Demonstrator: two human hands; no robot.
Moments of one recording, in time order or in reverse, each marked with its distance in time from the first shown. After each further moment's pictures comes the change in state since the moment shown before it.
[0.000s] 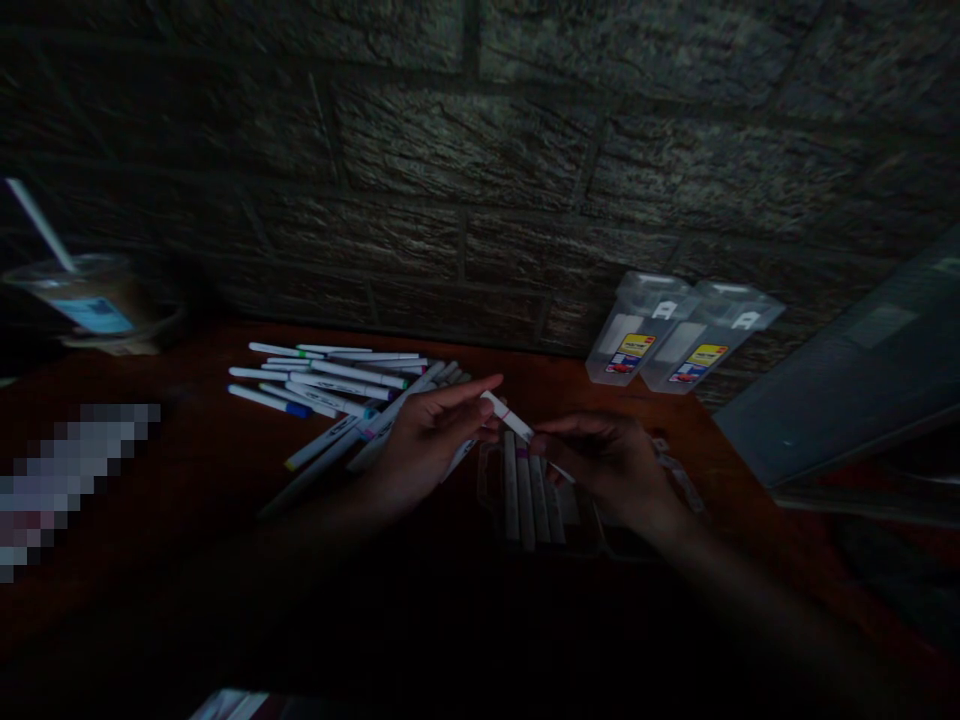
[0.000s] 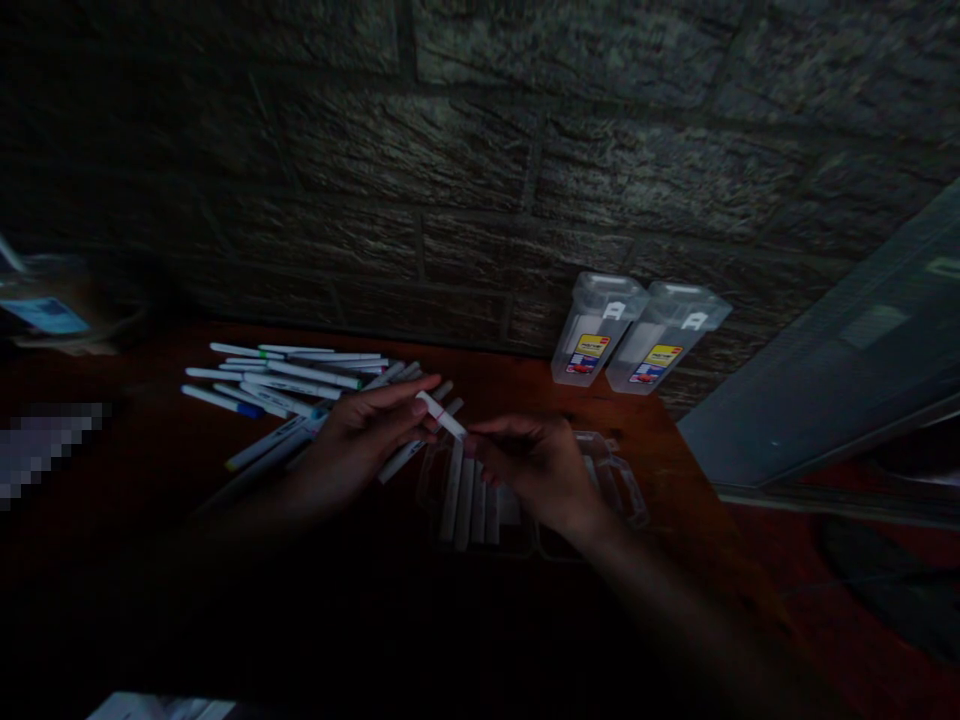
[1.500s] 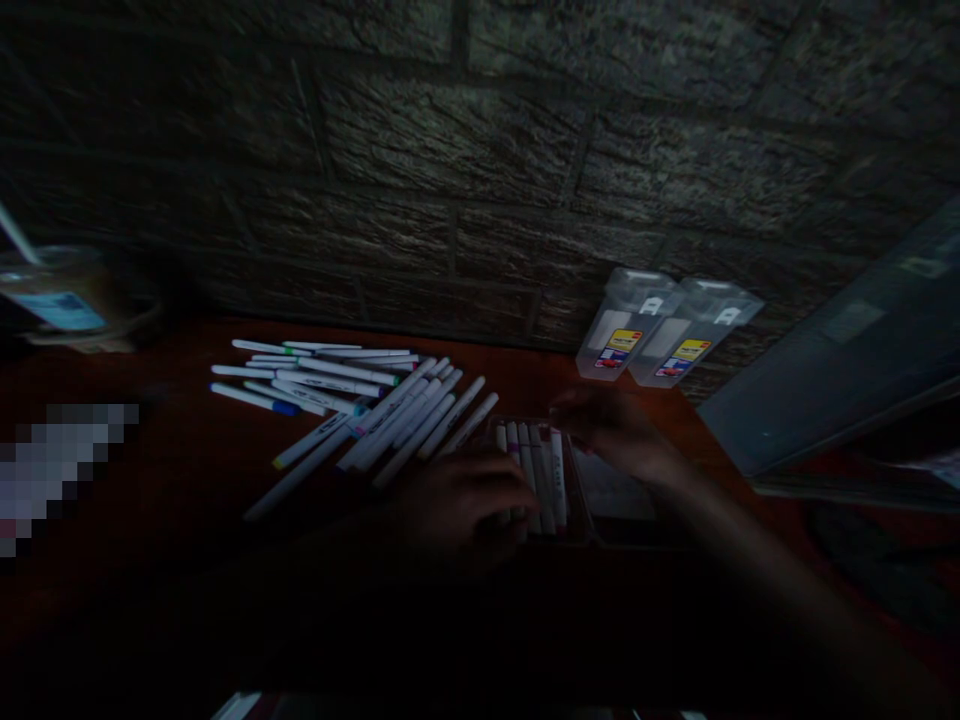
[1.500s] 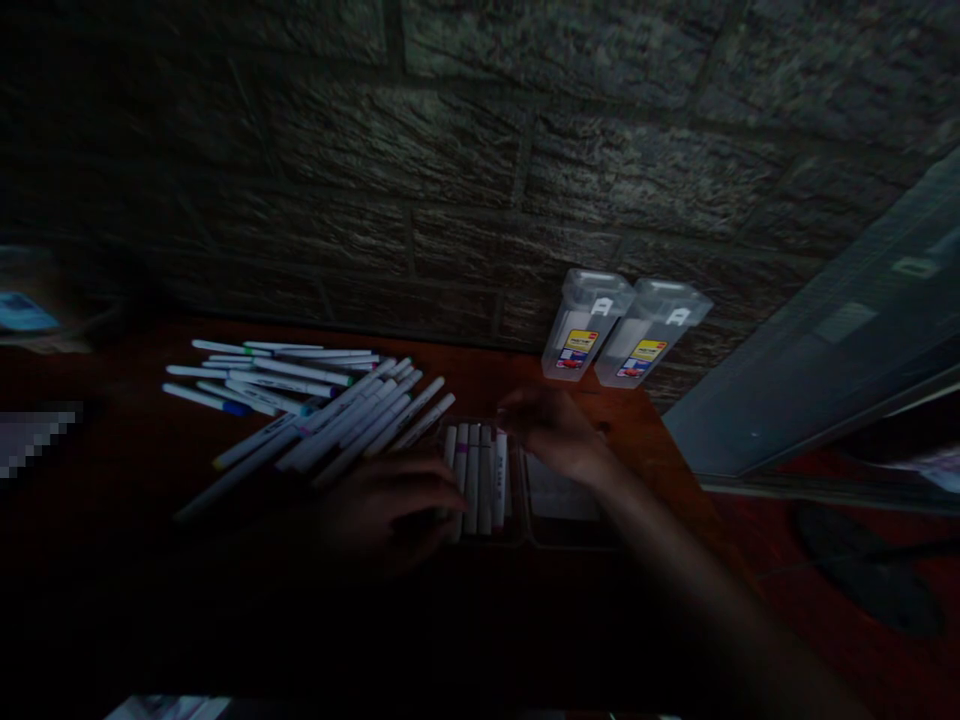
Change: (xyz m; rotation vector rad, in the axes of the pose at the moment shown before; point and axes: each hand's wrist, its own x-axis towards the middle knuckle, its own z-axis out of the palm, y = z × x) left_hand -0.032 0.001 0.014 0.854 -0.566 0.686; right_hand 0.029 0.021 -0.047 -0.249 -0.070 0.179
